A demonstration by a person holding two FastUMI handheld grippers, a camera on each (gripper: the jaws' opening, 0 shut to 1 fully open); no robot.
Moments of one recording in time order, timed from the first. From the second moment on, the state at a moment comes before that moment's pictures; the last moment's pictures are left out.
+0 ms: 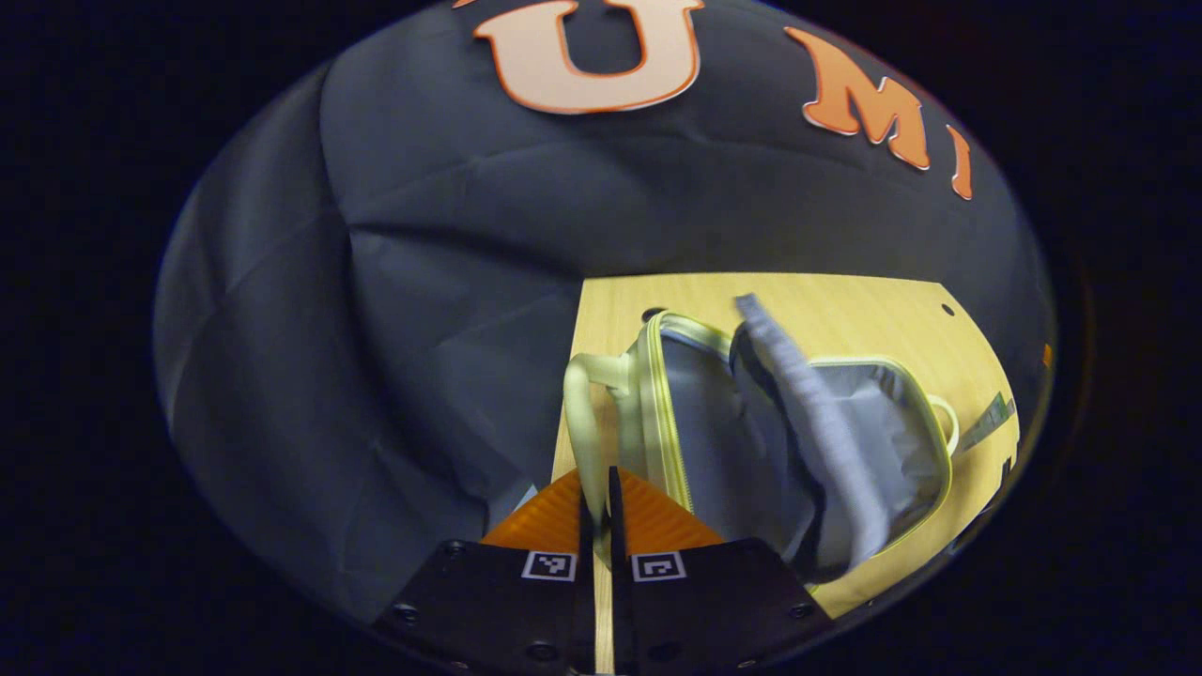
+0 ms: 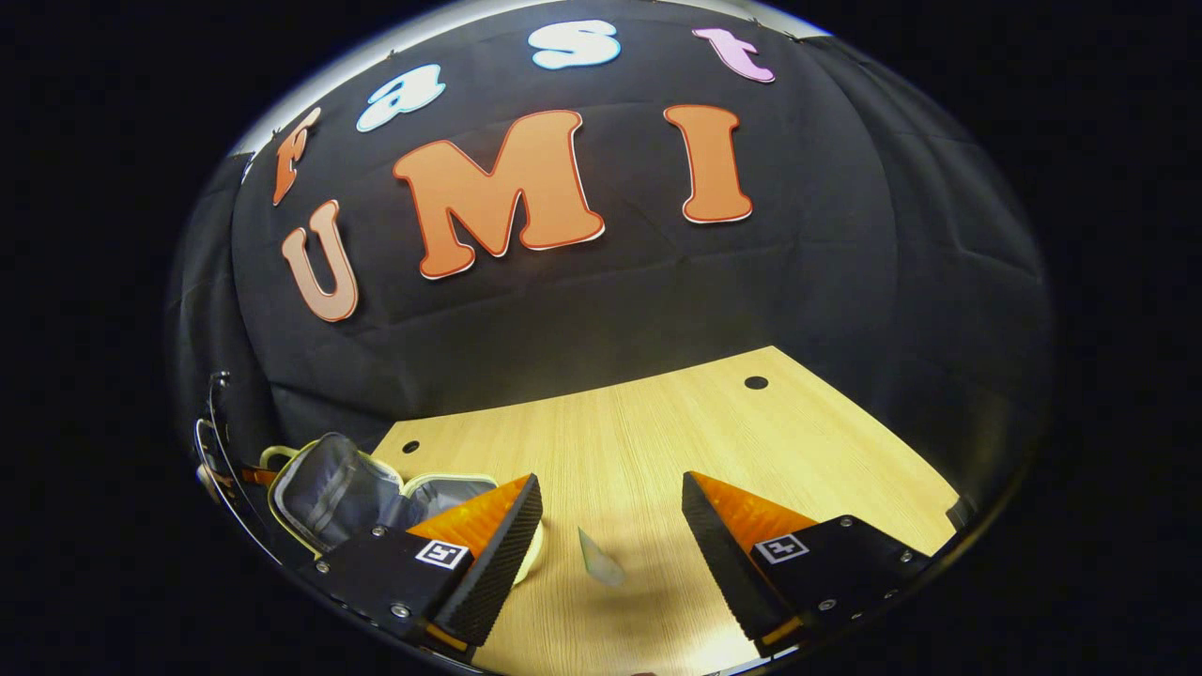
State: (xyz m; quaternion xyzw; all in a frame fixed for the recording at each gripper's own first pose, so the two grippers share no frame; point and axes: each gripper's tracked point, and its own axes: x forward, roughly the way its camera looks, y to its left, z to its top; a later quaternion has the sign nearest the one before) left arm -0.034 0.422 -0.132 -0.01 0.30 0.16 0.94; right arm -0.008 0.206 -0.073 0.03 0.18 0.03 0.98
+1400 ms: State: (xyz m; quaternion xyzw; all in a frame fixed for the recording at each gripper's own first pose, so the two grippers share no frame) left arm -0.059 0.367 -0.001 0.04 0.22 0.25 0.94; right arm -0.019 0.178 -0.086 -0.01 0.21 0.02 0.98
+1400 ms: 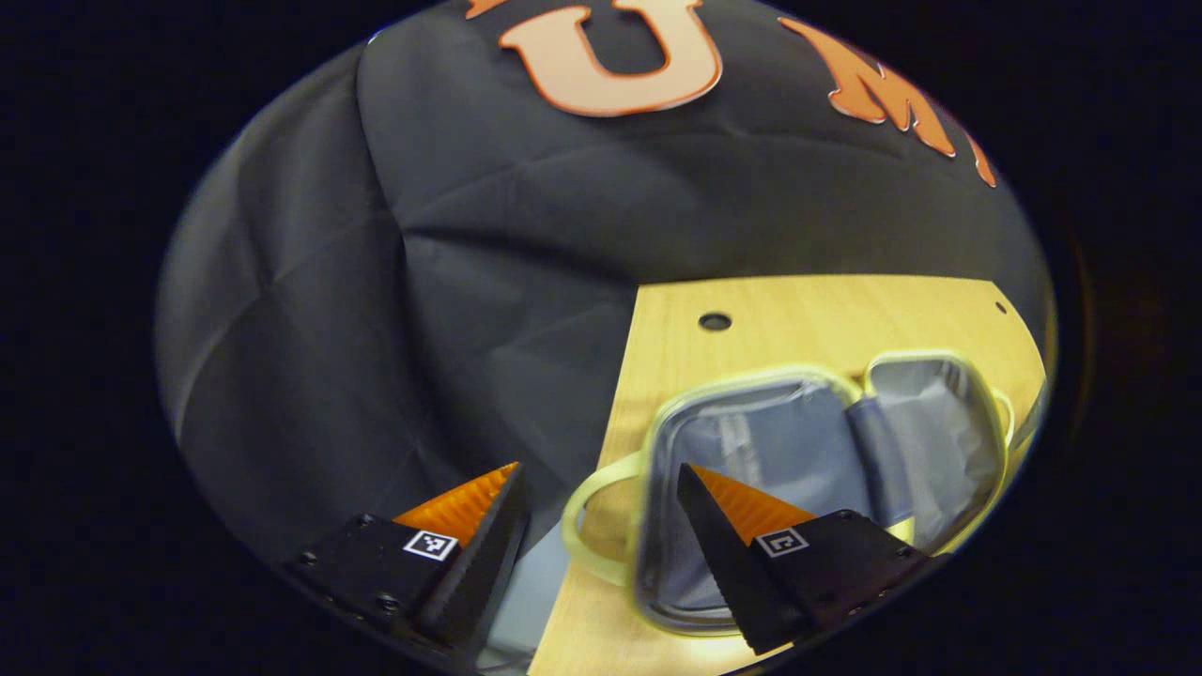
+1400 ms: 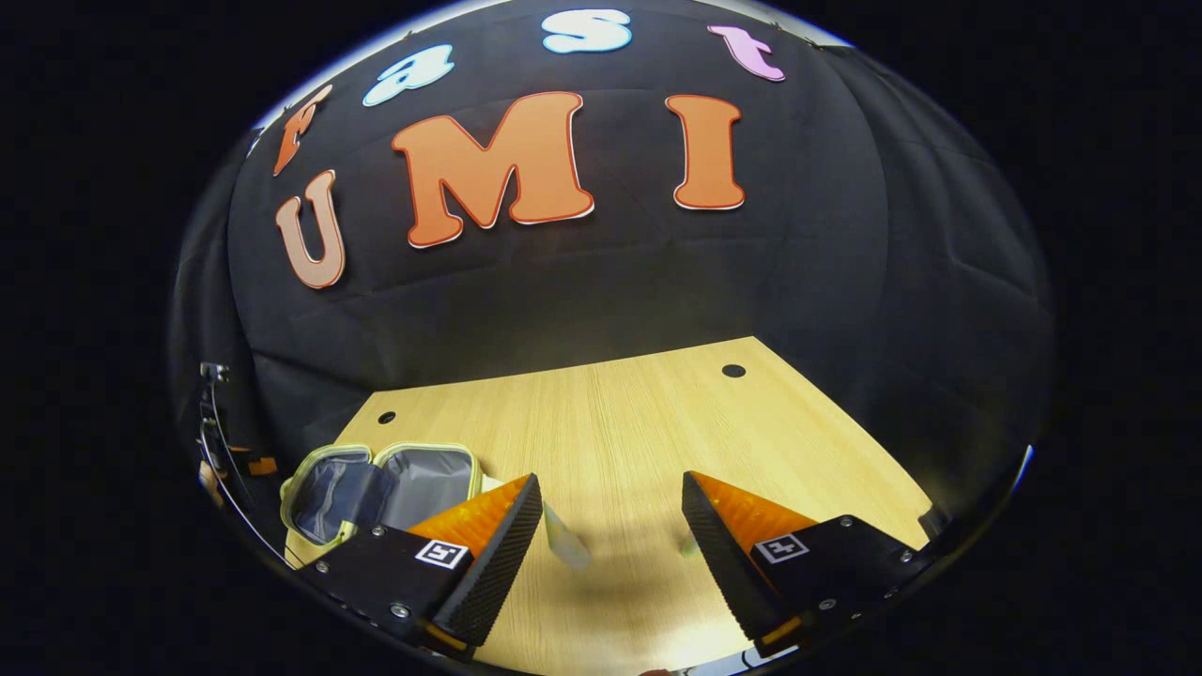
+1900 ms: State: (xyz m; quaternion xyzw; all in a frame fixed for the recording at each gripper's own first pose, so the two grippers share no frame) left arm -0.050 0.068 0.109 0.01 0.11 0.16 0.98; right arm -0.006 0.110 -0.090 -0.03 0.23 0.09 0.97
